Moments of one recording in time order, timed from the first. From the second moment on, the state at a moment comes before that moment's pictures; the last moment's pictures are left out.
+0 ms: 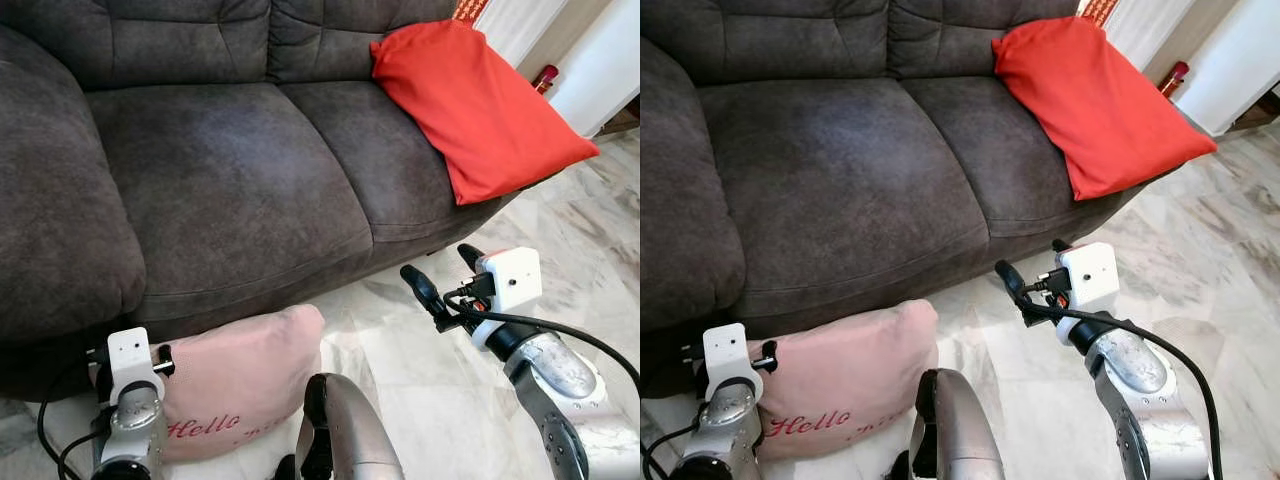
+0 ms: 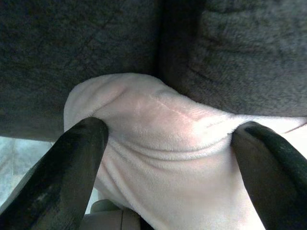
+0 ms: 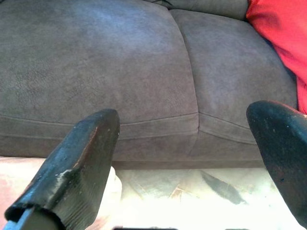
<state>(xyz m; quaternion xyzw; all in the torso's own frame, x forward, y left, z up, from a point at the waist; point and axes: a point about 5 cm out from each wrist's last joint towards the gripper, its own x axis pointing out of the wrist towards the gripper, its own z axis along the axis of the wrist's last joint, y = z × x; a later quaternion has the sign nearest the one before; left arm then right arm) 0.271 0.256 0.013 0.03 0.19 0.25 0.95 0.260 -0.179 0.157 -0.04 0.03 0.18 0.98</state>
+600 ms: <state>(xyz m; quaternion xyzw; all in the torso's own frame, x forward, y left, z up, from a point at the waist) 0.233 0.249 0.074 0.00 0.17 0.27 0.95 0.266 -0.170 0.159 -0.04 0.01 0.17 0.98</state>
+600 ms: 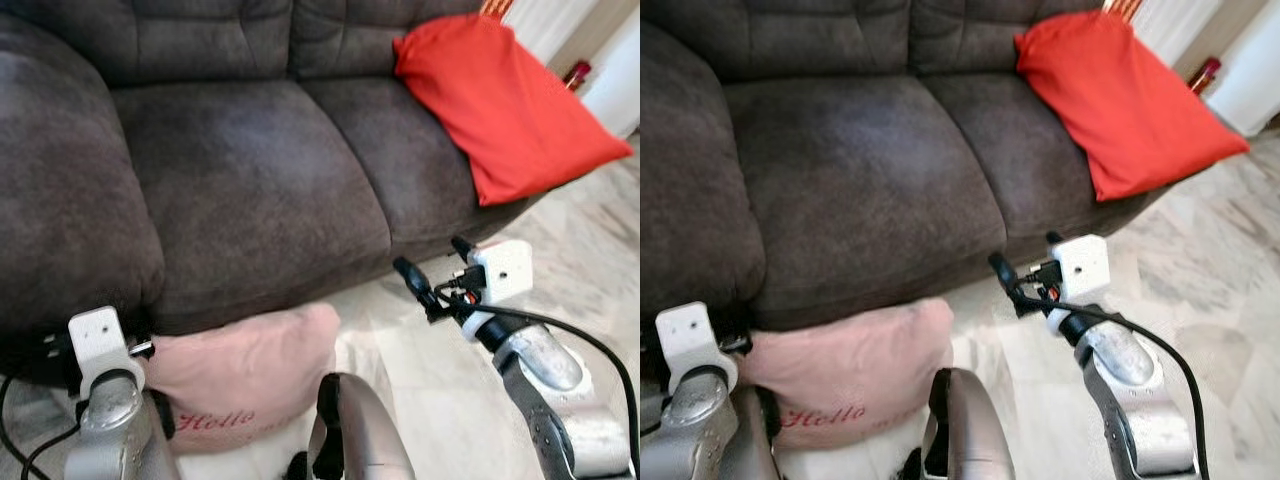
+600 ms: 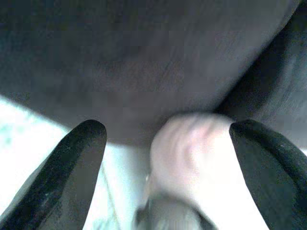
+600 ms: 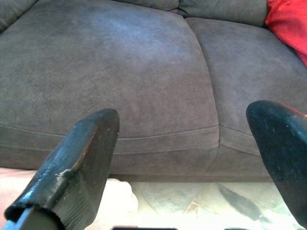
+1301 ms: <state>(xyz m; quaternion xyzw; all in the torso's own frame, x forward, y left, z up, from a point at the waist) 0.251 0.261 0.038 -0.08 0.20 0.22 0.95 0.261 -0.175 0.150 -0.04 0.03 0.16 0.99</state>
